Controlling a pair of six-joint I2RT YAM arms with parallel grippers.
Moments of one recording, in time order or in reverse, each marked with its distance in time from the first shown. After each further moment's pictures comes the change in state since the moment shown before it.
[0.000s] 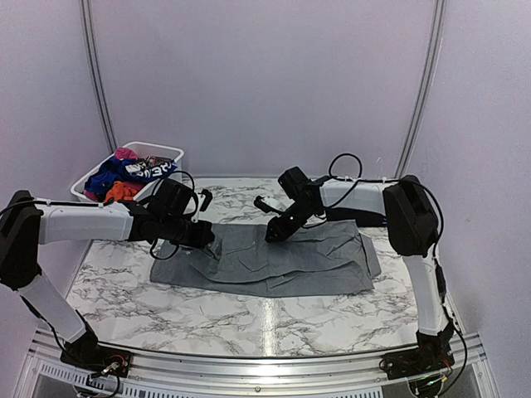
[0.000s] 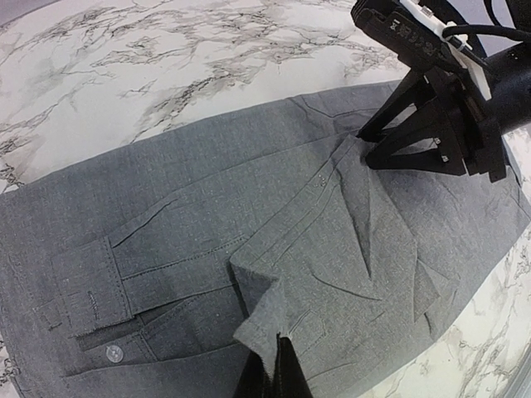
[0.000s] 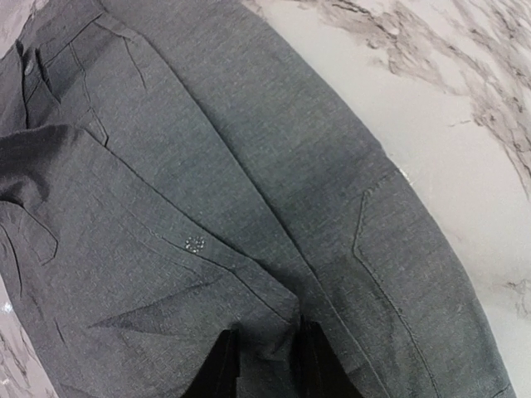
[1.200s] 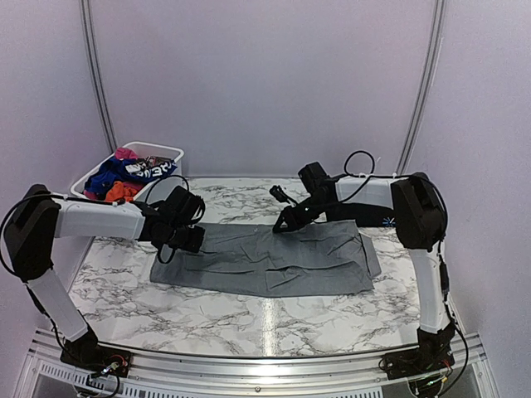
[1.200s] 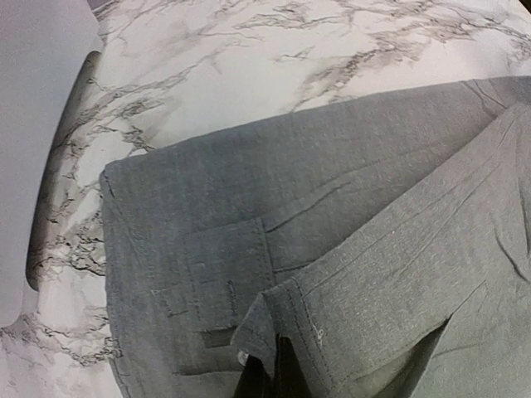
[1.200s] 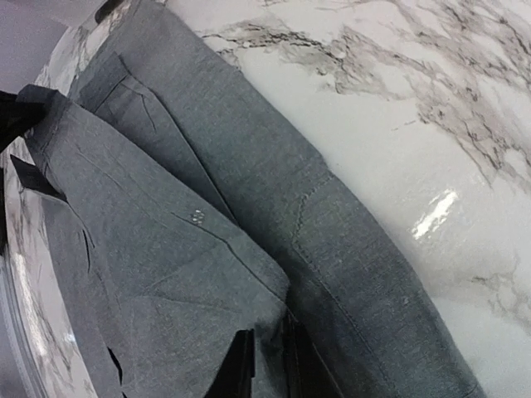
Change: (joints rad) left arm -0.006 0.099 0.031 -0.093 -0.359 0.047; right arm -0.126 -0.008 -0.052 0.101 -0.257 0.079
